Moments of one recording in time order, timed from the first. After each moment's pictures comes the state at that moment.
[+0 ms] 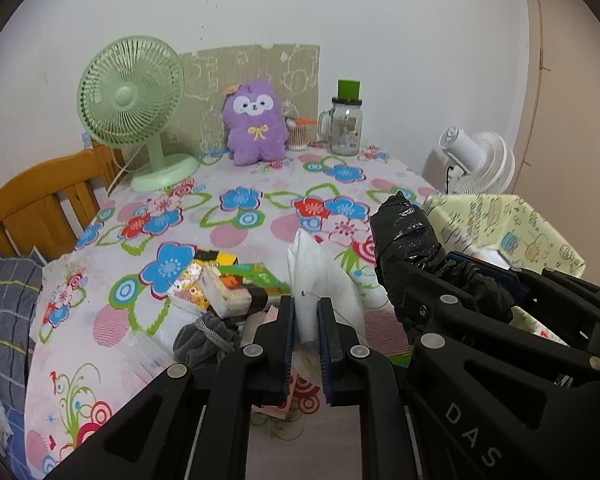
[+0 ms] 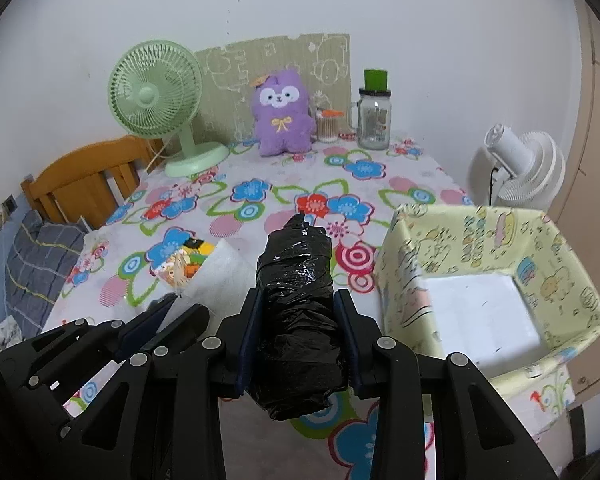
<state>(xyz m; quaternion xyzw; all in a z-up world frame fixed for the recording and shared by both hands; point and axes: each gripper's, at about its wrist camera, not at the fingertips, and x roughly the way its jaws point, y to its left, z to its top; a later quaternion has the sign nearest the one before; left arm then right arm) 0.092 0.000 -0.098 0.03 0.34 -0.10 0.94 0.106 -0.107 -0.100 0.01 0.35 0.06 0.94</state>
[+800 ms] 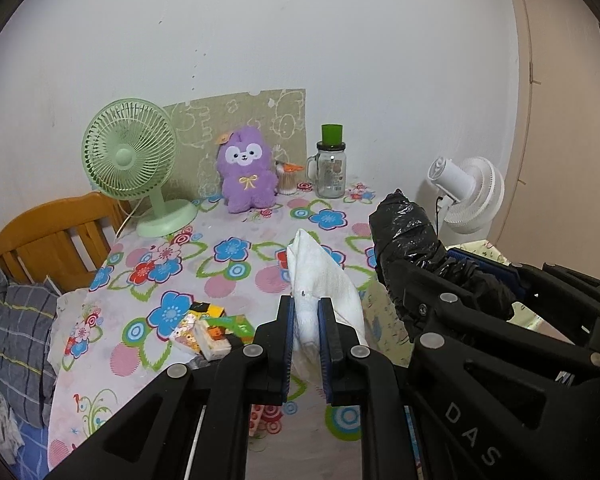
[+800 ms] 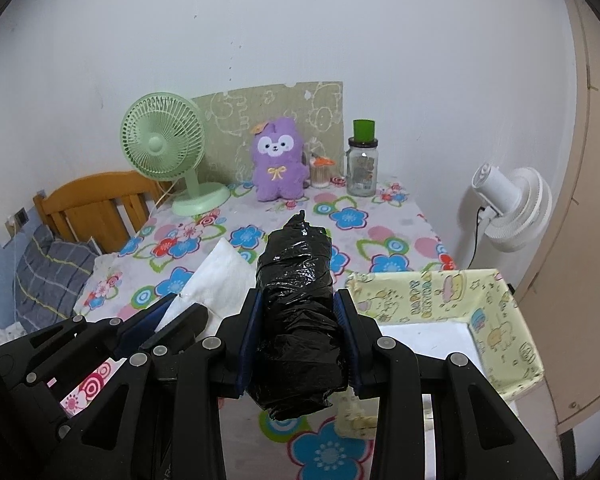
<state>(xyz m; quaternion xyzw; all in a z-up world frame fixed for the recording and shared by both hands) 0.074 -0.044 -0.037 0.04 0.30 -0.09 0.95 0.088 -0.150 -0.035 0.00 0.30 0.07 0.95</state>
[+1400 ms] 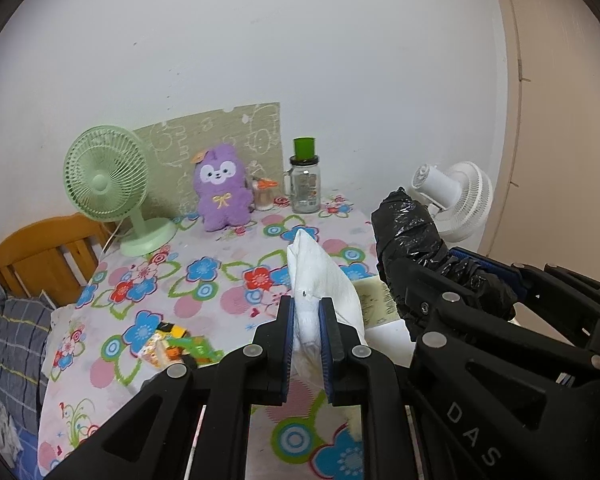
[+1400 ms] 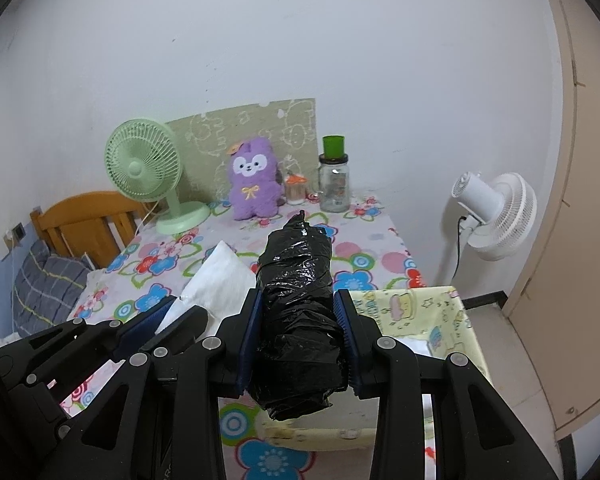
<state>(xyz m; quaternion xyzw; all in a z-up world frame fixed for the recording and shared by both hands) 0.077 -0.109 -0.025 0.05 0.28 -0.09 0.95 0.089 -0.216 -0.024 0.01 0.28 0.06 0.96</state>
